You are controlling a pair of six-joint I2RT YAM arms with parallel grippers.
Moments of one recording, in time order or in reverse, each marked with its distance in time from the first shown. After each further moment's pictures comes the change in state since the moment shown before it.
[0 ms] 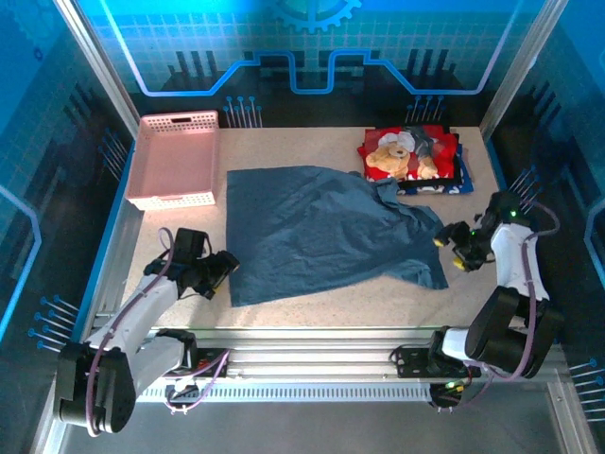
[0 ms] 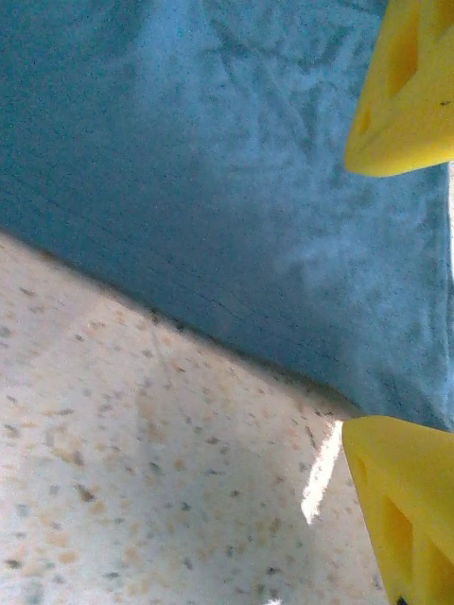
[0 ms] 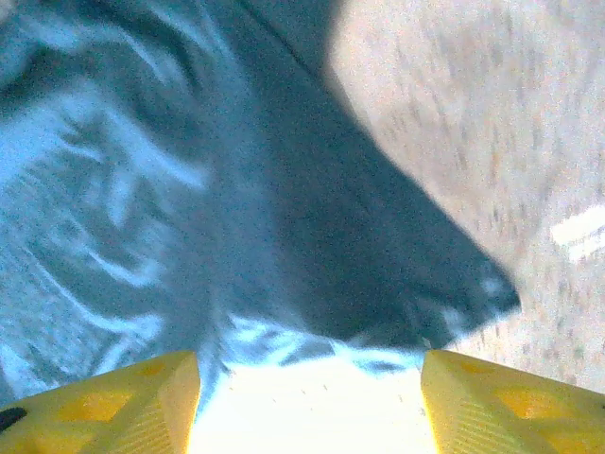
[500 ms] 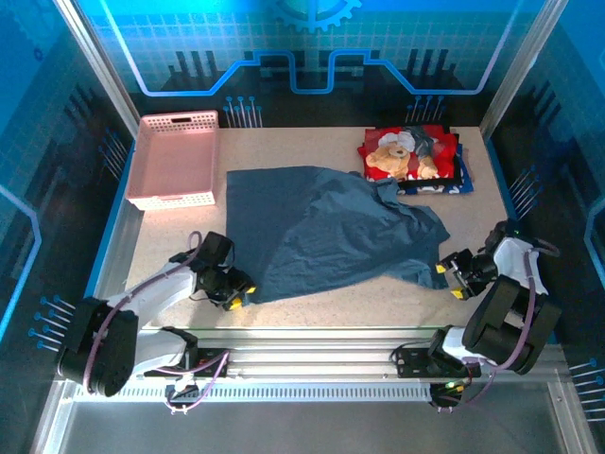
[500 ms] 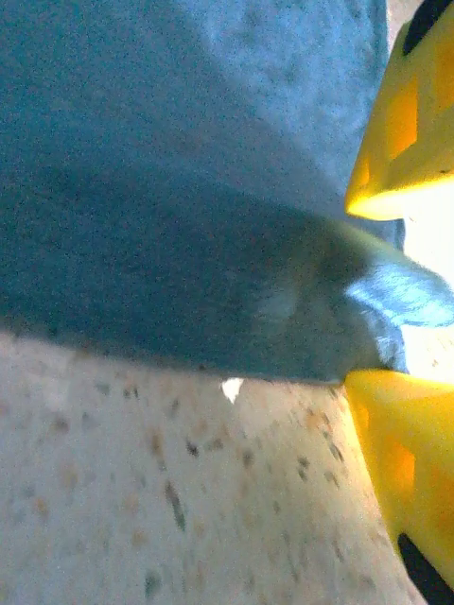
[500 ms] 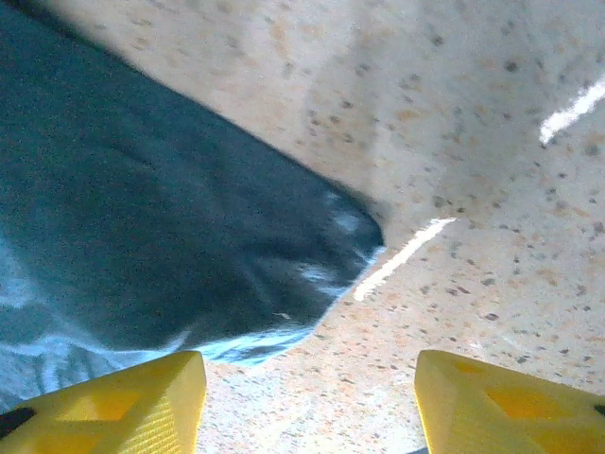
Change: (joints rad) left arm -0.187 0.224 -0.001 0.039 0.083 -0.076; right arm -0.149 0.040 -0.150 -0.011 0.002 0.026
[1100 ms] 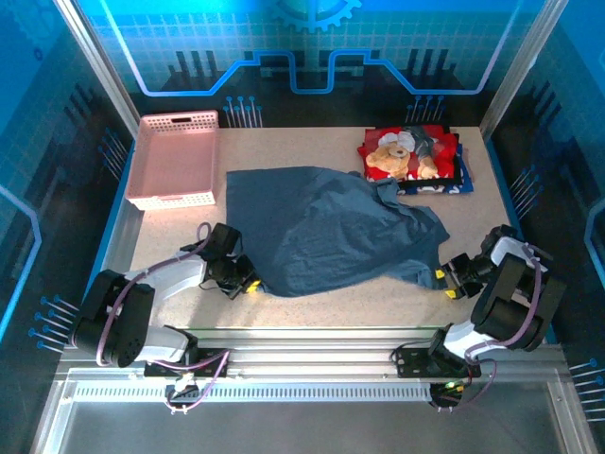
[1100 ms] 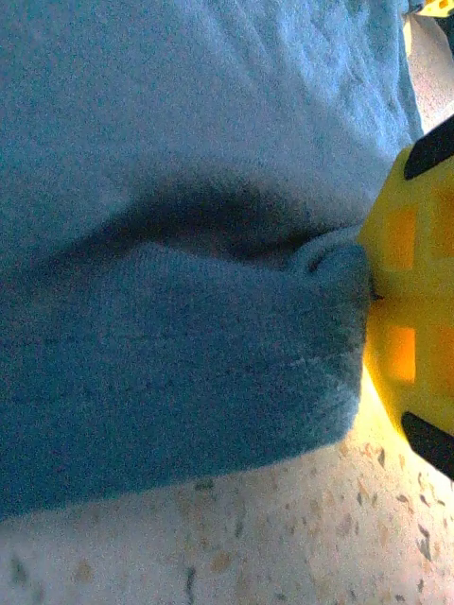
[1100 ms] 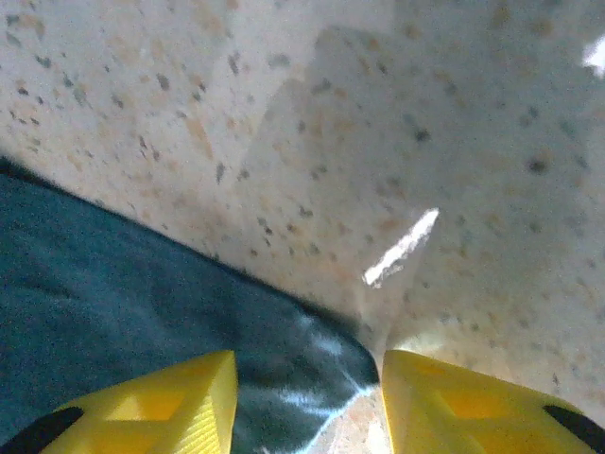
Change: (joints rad) left arm -0.007 0.141 0.057 0.159 0.030 -0.036; right arm -0.005 0.152 -0.050 0.181 -0.009 0.087
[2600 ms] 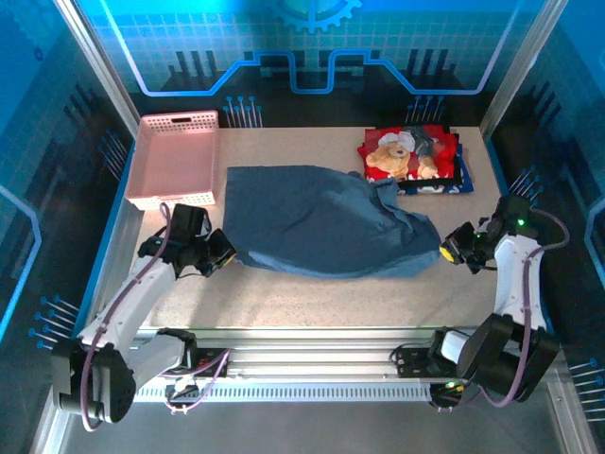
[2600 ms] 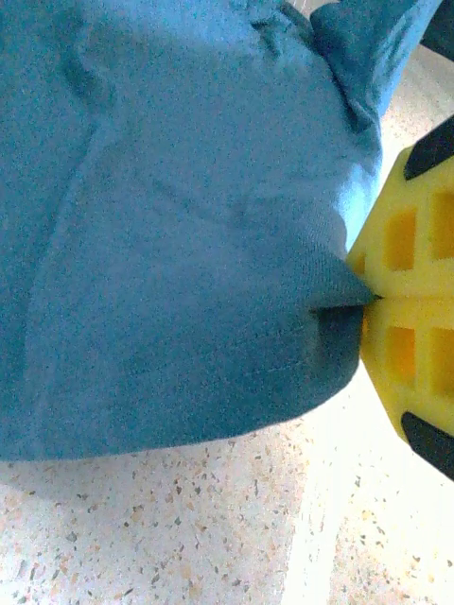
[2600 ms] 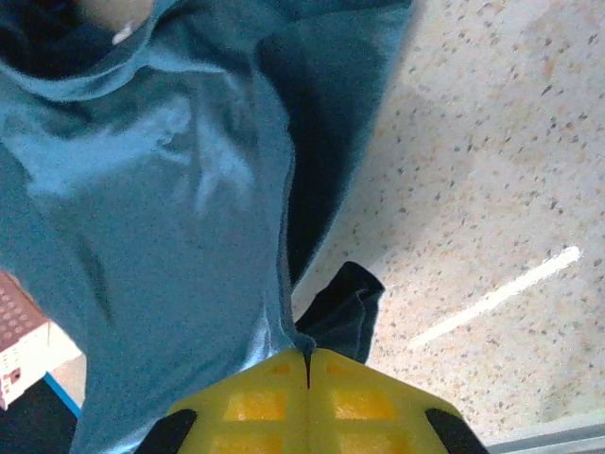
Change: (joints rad) left arm 0.181 -0.335 0.190 -0.307 -0.065 0.211; right arm 0.129 -0.340 0.247 -0.277 -0.117 0.002
